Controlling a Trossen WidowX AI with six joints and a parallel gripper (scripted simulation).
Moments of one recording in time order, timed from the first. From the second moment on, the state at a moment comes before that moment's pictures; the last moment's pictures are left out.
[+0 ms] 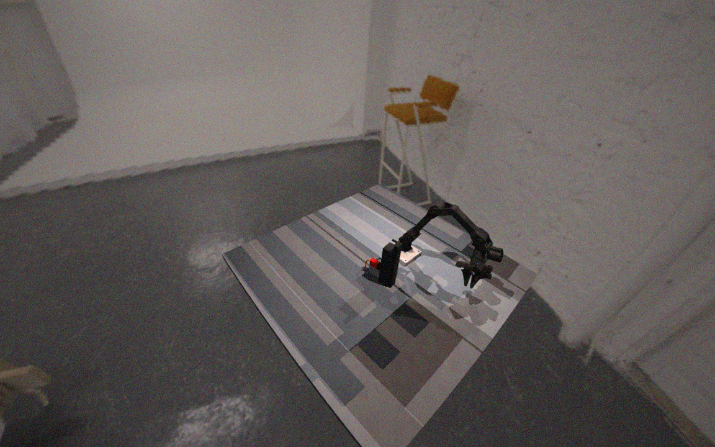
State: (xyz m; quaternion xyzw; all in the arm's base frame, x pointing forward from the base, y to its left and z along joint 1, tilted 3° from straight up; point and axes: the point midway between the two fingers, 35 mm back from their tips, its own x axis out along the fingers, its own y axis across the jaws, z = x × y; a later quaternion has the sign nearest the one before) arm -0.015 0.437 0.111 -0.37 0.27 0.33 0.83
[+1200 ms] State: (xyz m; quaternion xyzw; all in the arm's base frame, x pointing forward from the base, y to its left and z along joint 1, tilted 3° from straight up) arm 0.346 0.287 0.154 0.18 0.47 0.04 0.86
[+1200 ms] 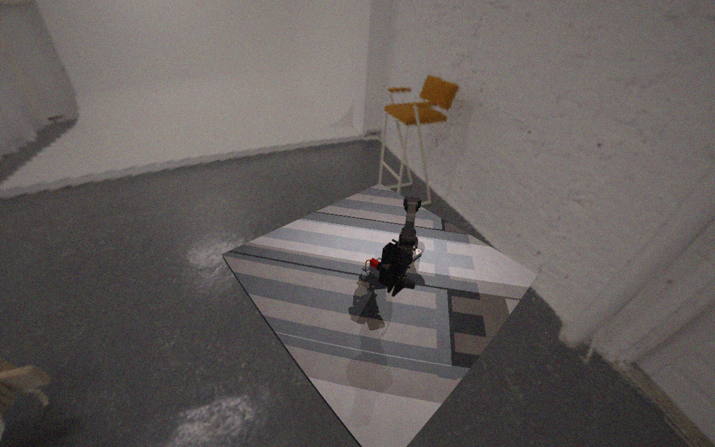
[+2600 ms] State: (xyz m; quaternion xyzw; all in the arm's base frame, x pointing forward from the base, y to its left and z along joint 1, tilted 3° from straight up) arm 0.286 0.009 0.116 0.41 0.55 -0.43 0.59
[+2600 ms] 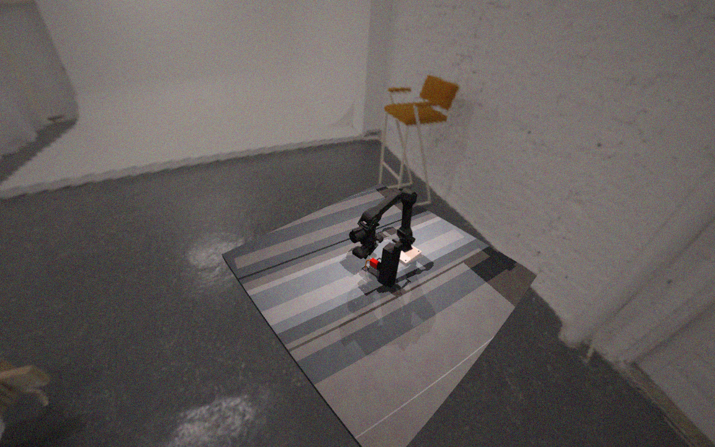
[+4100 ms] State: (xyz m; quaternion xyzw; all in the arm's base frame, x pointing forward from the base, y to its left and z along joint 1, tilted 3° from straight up) arm 0.273 0.044 0.105 0.41 0.55 -0.43 0.59
